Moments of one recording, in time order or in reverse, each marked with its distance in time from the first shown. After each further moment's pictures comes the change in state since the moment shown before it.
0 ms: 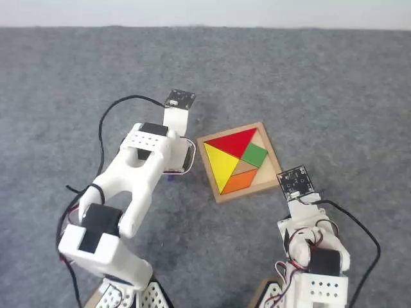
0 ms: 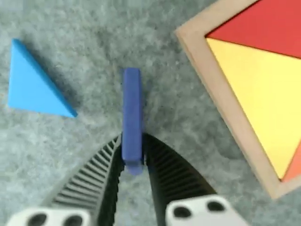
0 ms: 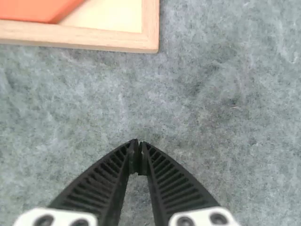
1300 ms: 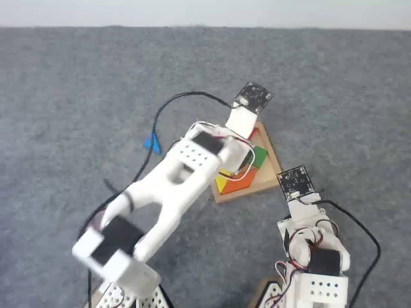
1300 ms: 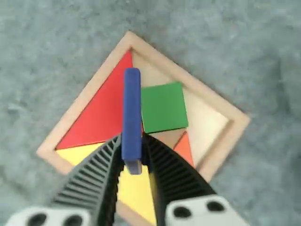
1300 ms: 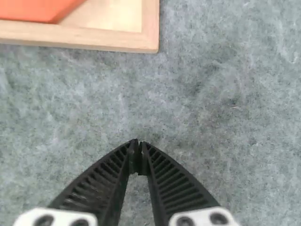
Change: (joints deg) left arm 21.9 -2.8 -6.7 -10.7 1.1; right arm 0.0 0.0 0.0 0.0 0.0
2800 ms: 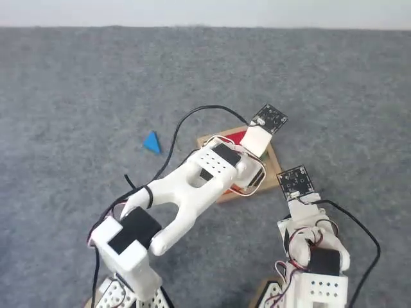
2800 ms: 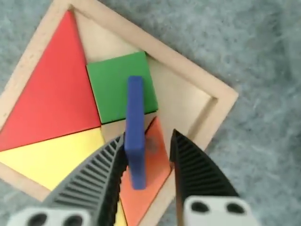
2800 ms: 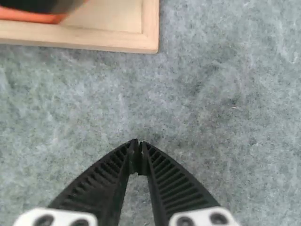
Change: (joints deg) left arm 5.3 8.1 0.4 -1.8 0.7; right arm 0.0 0.0 0.0 0.0 0.0
